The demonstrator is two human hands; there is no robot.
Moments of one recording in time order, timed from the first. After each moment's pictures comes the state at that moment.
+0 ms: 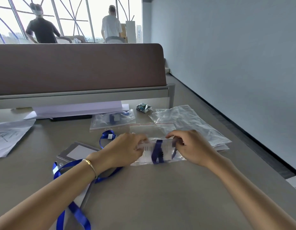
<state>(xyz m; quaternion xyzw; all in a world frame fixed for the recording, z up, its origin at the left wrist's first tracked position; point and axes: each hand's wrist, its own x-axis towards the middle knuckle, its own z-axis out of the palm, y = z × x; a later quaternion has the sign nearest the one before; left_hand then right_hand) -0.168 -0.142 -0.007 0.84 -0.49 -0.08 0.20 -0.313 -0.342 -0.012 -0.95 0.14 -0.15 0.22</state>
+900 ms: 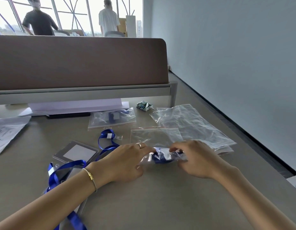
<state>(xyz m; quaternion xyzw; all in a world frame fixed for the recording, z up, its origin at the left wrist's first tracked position) -0.166 -0.141 -0.038 0.80 -0.59 -0.05 0.08 -0.320 -0.348 -0.033 -0.99 0.10 -0.08 0.12</state>
